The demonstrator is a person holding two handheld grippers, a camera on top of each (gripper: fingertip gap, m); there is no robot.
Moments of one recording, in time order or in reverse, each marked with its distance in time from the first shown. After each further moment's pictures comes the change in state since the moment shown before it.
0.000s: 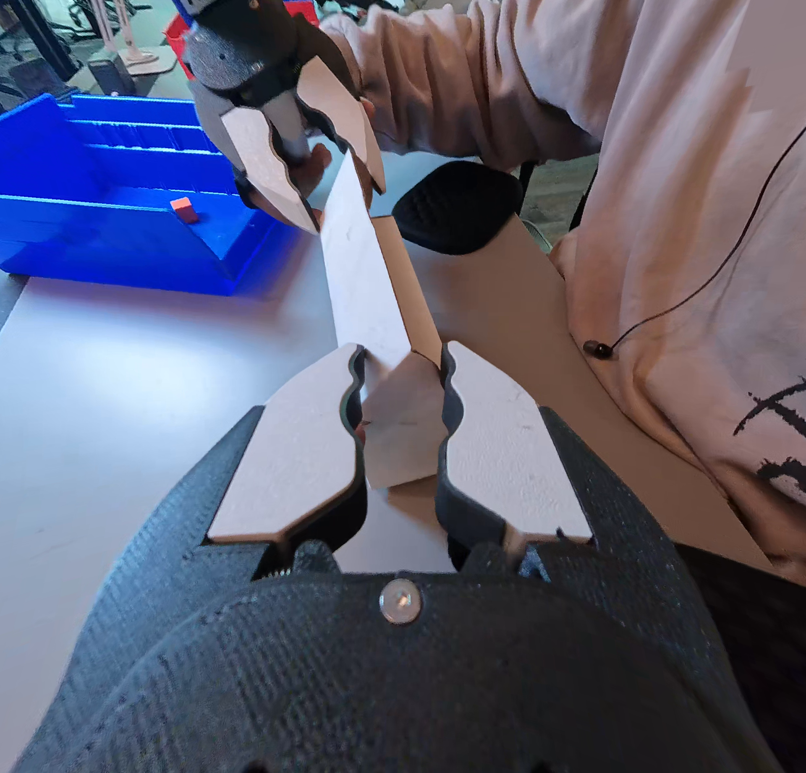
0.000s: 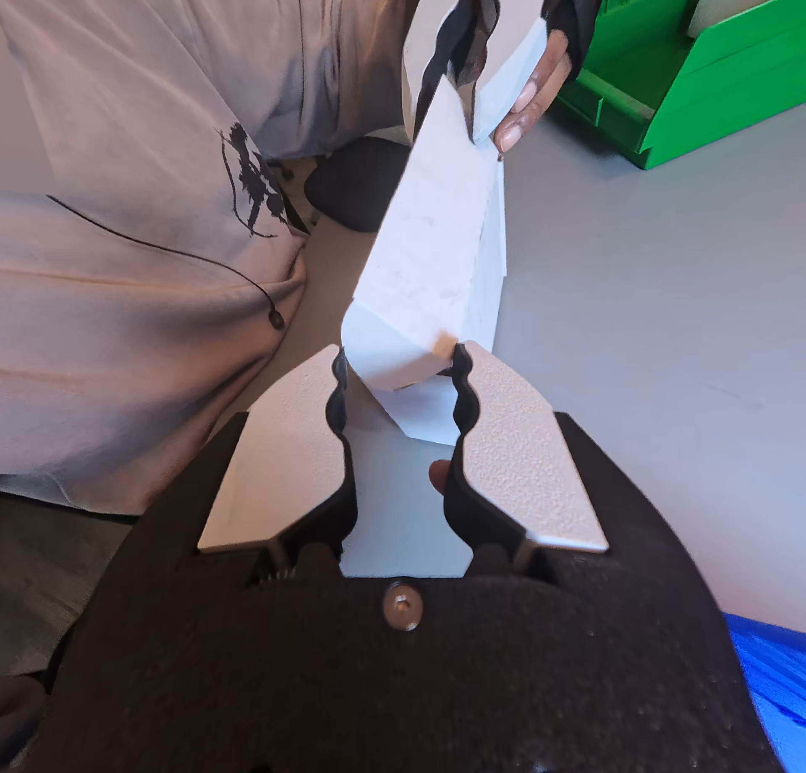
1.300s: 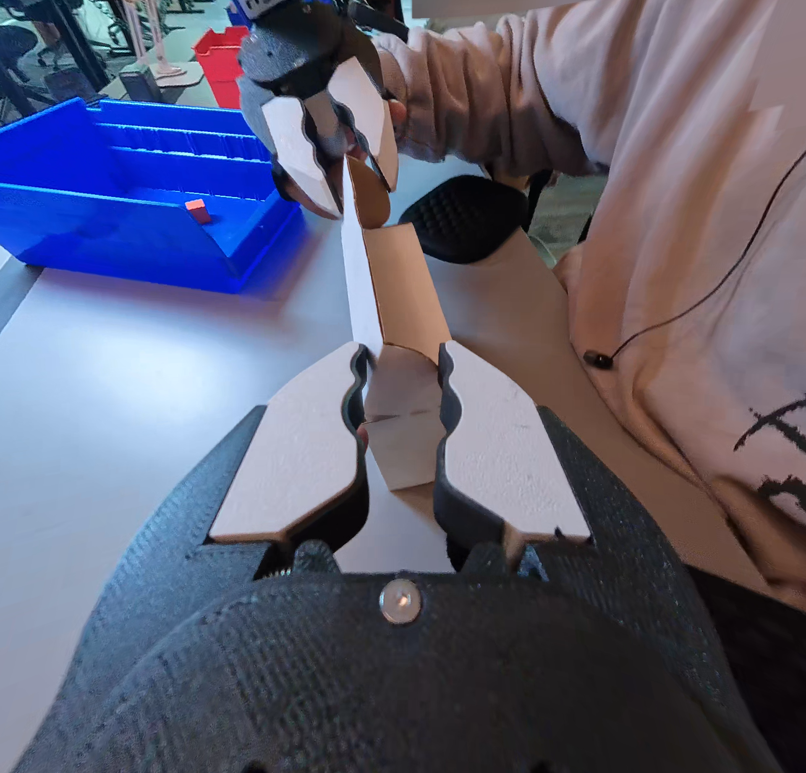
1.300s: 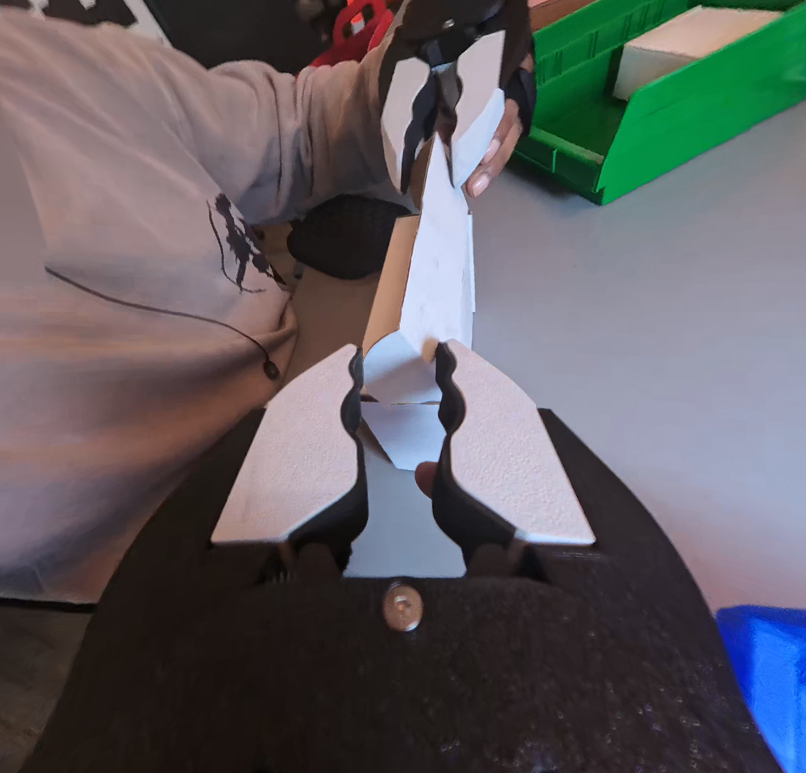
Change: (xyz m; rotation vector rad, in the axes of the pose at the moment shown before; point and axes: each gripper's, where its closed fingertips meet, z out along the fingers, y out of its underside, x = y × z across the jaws) left arm 0.004 0.003 -0.003 0.042 -0.039 -0.030; right arm -0.009 -0.015 0.005 0.120 0.106 0.055
